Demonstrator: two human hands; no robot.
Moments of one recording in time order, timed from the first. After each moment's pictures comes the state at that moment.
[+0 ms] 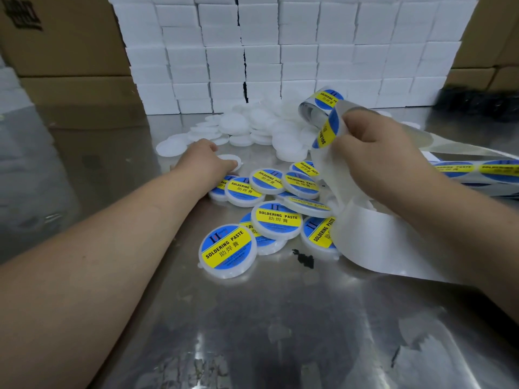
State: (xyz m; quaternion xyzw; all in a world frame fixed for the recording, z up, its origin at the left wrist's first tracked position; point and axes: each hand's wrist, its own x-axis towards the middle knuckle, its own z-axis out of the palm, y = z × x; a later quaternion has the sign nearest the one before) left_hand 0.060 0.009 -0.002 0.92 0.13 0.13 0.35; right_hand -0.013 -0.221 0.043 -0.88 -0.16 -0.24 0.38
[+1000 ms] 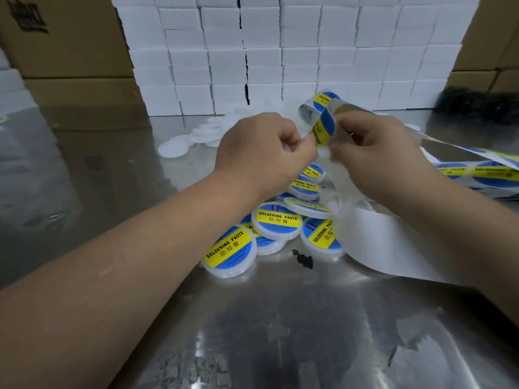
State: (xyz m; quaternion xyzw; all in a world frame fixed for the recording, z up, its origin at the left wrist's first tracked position) left_hand -0.019 -0.071 0.039 0.87 -0.14 0.34 0.33; right_hand -0.012 -0.222 0.041 -0.86 -0.21 -0.25 0.39
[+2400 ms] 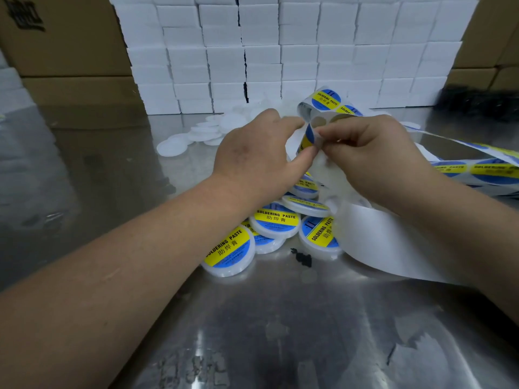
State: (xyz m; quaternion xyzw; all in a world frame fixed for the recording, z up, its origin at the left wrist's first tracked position) left_hand -0.013 -0.071 0.030 0.90 -0.15 0.38 0.17; right_hand -0.018 -0.218 0.042 -0.84 -0.24 -0.22 0.43
